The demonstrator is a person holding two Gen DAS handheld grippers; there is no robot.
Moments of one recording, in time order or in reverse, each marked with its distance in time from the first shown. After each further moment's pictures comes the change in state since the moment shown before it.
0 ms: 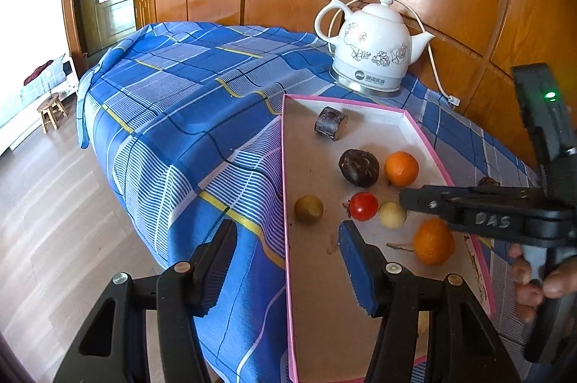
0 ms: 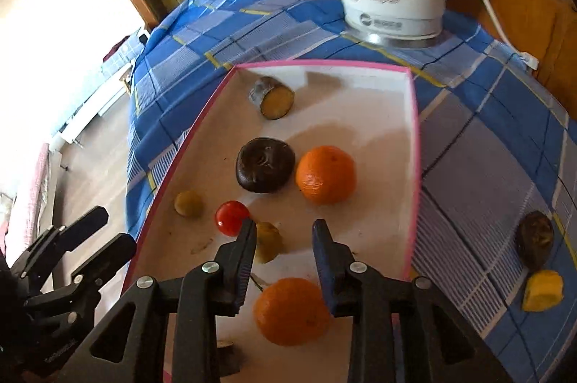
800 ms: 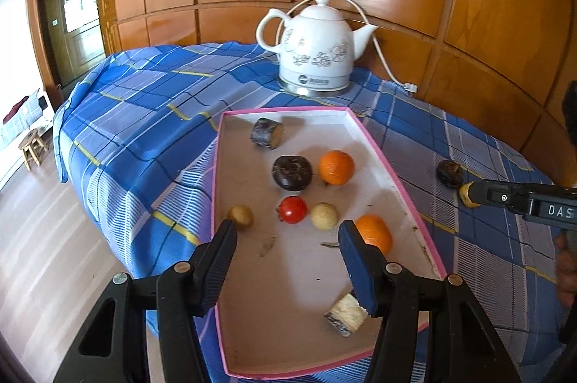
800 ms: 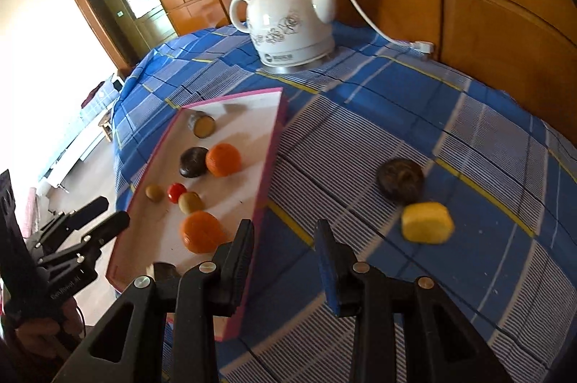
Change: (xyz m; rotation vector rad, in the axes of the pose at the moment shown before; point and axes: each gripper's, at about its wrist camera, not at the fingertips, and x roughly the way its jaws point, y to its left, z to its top) left arm -0.019 -0.055 0.001 0.136 -0.027 -0.070; right arm -0.105 -0.072 -0.058 0.123 -0.135 -0.090
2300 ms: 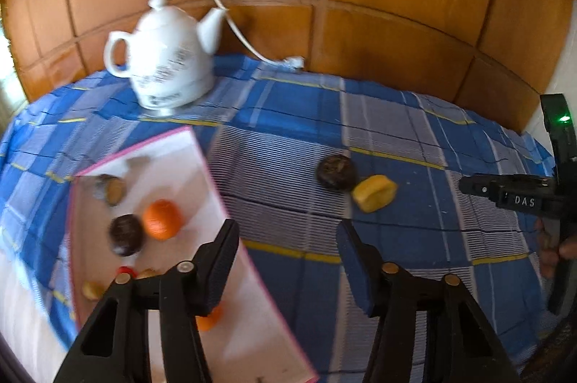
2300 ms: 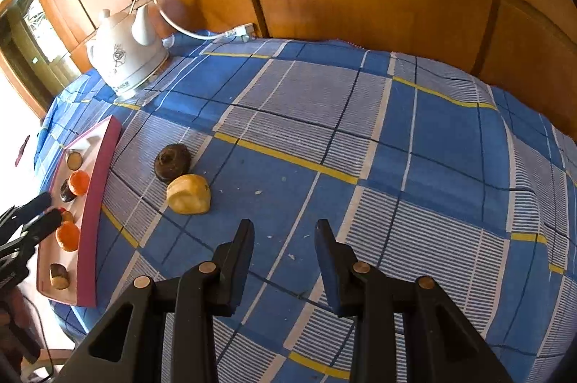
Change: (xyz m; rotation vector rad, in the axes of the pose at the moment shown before) left arm 0.044 -0.145 0.046 0.257 0.111 -0.234; right arm -0.055 -0.165 -0.041 0.257 0.003 -0.260
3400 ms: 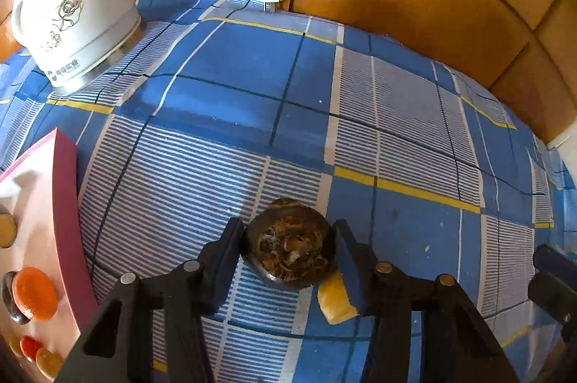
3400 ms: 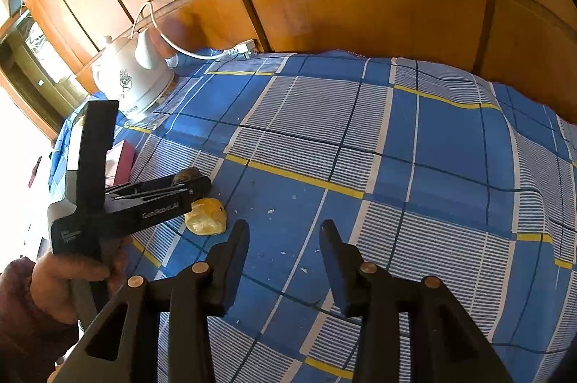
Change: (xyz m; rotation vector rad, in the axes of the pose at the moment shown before) left arm 0.148 -0.046 0.064 -0.082 0.238 -0.022; right arm -0.011 -0.006 0.014 0.070 -0.025 0.059
